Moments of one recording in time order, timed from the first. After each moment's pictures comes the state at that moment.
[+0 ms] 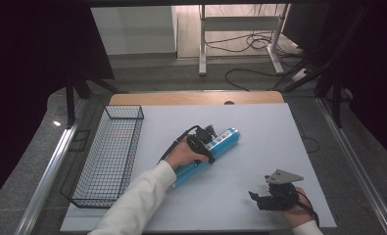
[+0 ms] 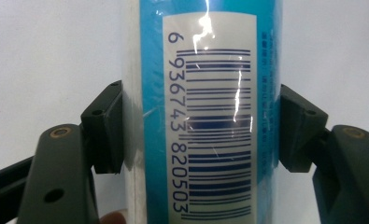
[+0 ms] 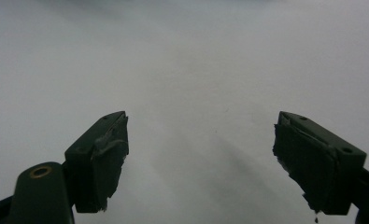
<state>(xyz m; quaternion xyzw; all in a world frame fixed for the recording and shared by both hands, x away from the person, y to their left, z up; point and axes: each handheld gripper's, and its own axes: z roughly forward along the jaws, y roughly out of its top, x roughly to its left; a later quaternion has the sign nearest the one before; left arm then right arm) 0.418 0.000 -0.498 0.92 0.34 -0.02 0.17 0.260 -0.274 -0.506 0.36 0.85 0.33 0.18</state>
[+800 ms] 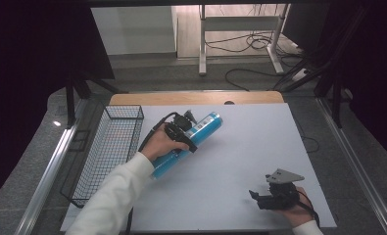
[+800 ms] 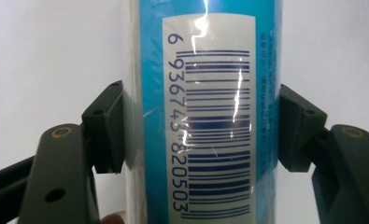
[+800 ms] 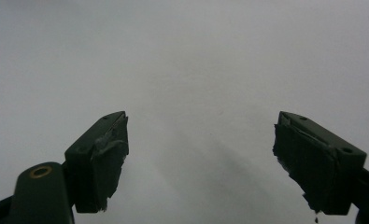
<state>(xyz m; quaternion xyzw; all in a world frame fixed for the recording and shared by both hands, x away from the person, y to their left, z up) 0.407 0.070 -0.432 0.90 0.39 0.01 0.18 0.260 -0.274 -0.503 0.36 0.85 0.34 0.19</state>
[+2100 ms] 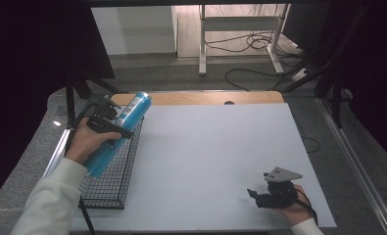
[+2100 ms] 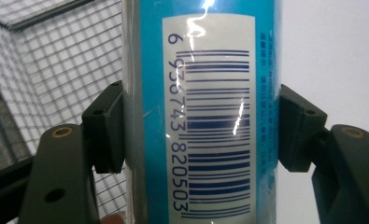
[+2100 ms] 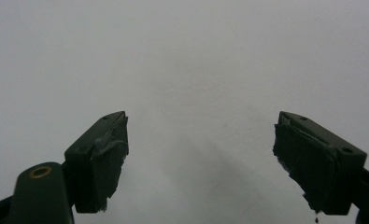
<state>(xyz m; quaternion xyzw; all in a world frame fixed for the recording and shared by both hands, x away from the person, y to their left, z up) 0.372 0.261 -0.390 0.81 0.55 0.06 0.20 0.264 -0.269 -0.500 0.36 0.85 0.34 0.19</state>
